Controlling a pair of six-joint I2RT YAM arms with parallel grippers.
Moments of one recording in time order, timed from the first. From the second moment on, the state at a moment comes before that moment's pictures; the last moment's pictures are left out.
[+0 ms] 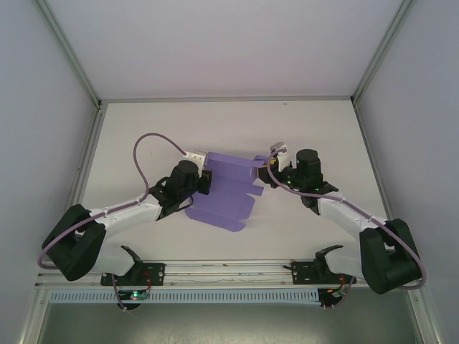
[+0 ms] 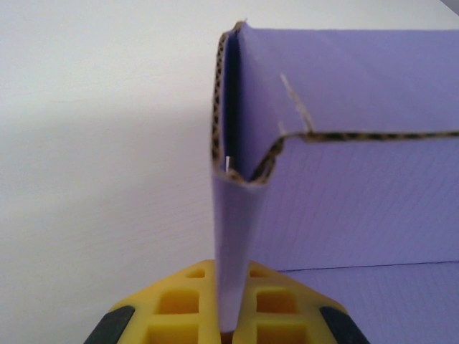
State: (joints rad) left arm -0.65 1.36 0.65 0.16 -0.06 -0.34; right arm 0.31 1.25 0.54 0.25 -0.56 0.09
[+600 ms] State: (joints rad) left arm -0.65 1.34 0.65 0.13 -0.12 -0.34; right arm 0.27 1.02 0.54 0.14 -0.39 0.04
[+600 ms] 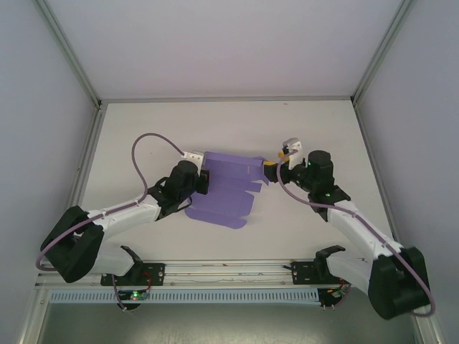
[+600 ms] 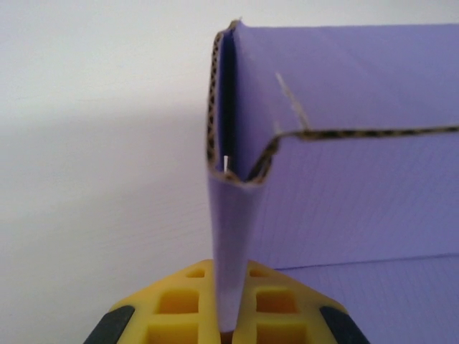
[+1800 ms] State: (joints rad) left arm -0.63 1.38 0.71 -0.03 -0.19 -0.34; right arm 0.53 1.27 0.75 -0.11 -0.16 -0.16
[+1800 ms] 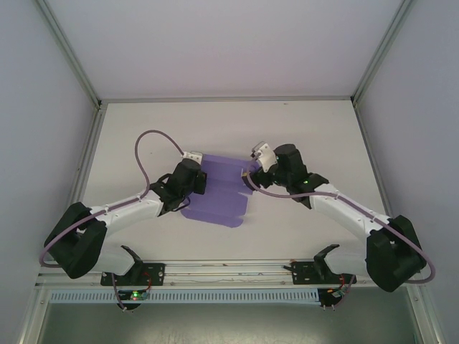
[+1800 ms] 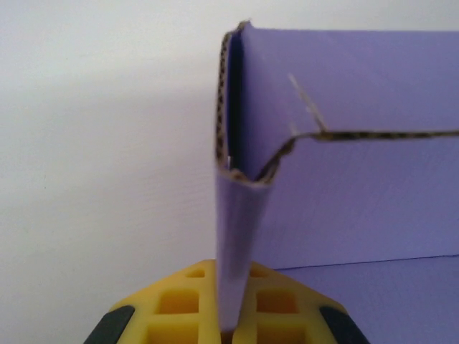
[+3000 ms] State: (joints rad) left arm -0.63 1.38 0.75 -0.06 -0.22 -0.37; right arm 0.58 1.33 0.94 -0.28 -0.12 0.03
